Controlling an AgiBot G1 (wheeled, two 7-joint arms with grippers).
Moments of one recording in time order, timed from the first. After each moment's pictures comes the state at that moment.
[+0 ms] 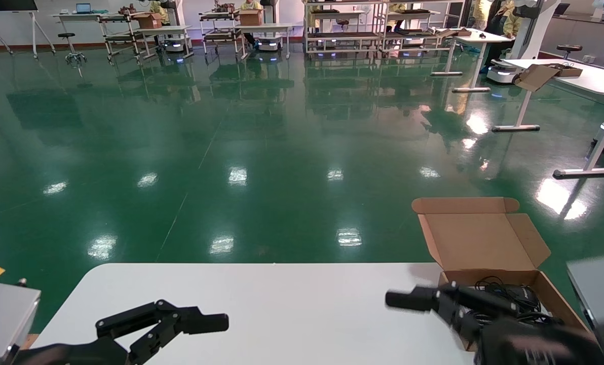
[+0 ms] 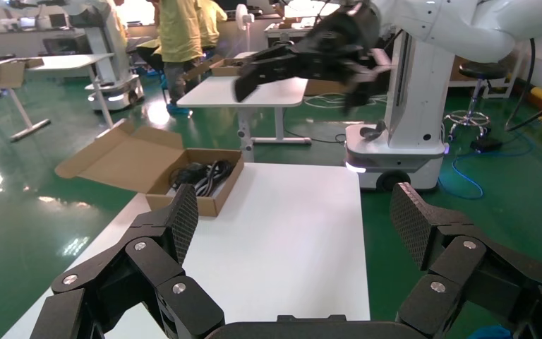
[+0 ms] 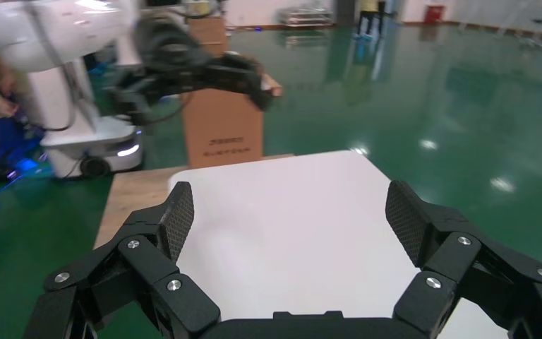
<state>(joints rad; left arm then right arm) -1.09 0.57 0.37 -1.25 0.66 1.45 -0.13 1.14 -0.63 -0.32 1.18 -0.76 -1.48 0.21</state>
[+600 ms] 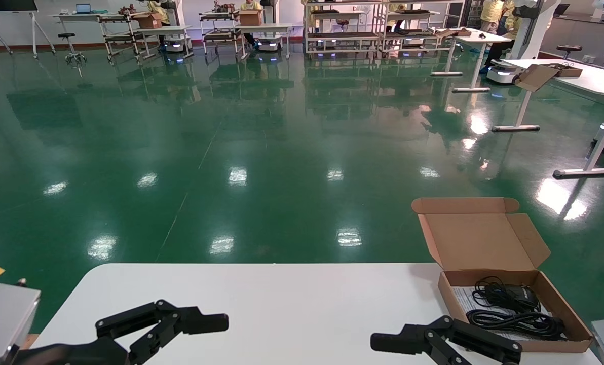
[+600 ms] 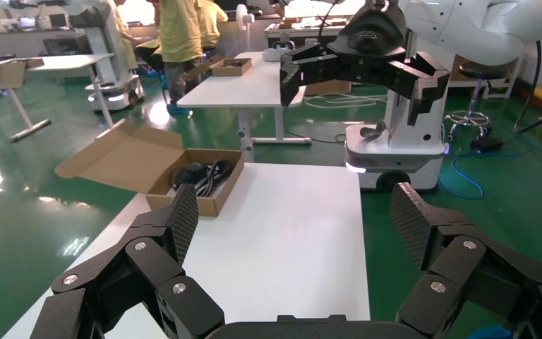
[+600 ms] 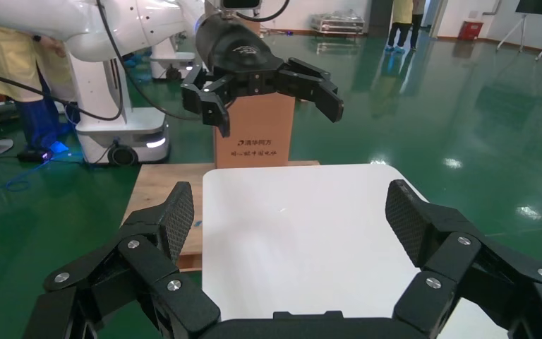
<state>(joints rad) -1.09 0.57 0.37 -1.25 0.66 1.45 -0.13 1.06 -0.61 -0.27 1.31 -0.72 -1.50 0.18</state>
